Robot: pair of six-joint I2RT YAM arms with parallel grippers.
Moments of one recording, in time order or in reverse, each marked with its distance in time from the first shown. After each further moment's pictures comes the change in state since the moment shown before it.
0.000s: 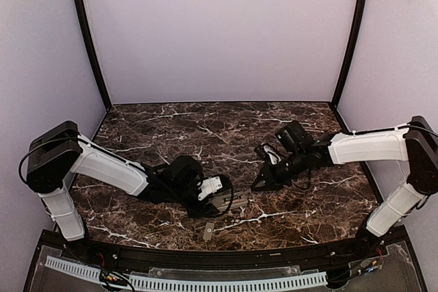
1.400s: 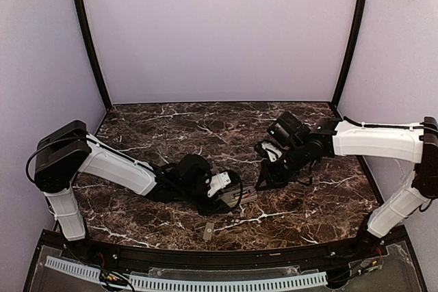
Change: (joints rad) left arm -0.025 0.061 0.073 0.058 -0.019 -0.075; right arm 0.112 -0.056 0.204 -0.408 0.234 -0.011
